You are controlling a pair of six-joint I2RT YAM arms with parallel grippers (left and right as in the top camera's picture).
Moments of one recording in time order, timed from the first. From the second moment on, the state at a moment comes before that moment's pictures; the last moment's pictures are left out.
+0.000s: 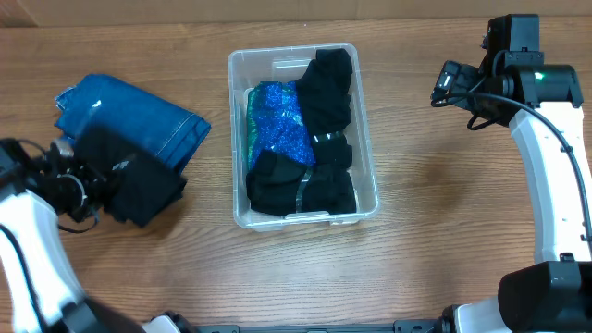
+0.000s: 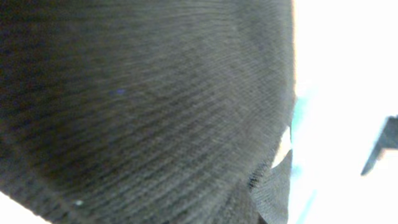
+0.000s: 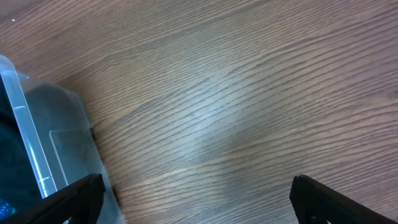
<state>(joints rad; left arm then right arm) 0.65 1.44 1.14 -0.96 0.52 -0.23 -0.02 1.66 1.66 -1.06 0.06 0.35</state>
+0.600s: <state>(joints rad) -0.29 1.26 1.20 -0.63 0.41 -0.31 -0.02 1.66 1.66 -1.06 0.06 0.35</state>
